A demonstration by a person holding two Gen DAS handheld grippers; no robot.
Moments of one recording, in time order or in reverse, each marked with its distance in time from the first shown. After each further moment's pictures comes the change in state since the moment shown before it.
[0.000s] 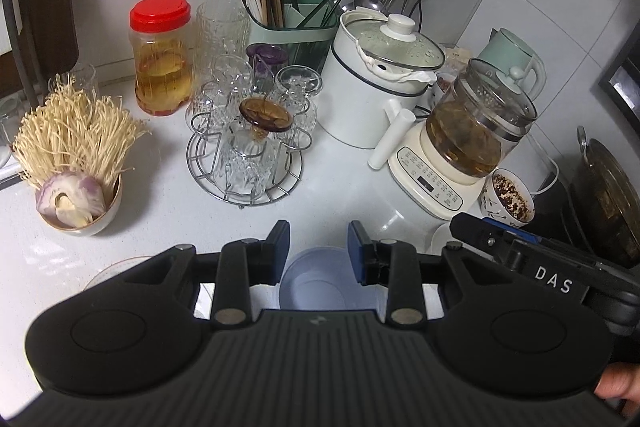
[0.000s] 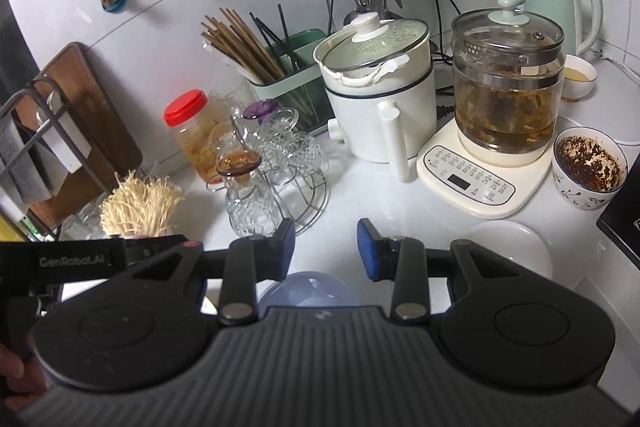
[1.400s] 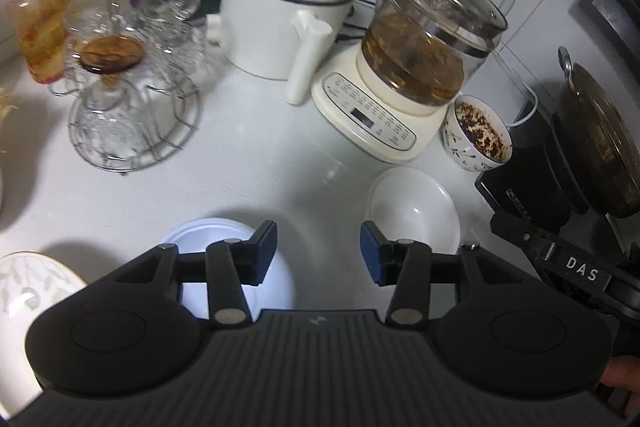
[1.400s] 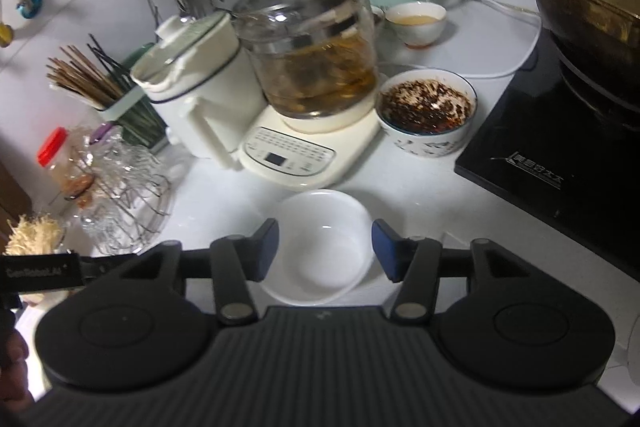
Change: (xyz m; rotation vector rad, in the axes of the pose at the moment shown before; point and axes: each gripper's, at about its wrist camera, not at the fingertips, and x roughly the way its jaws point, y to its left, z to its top) left arm 0.109 -0.086 -0.011 0.100 0.207 -0.094; right arm -0.012 -0.135 -0.027 0.227 0.027 -0.264
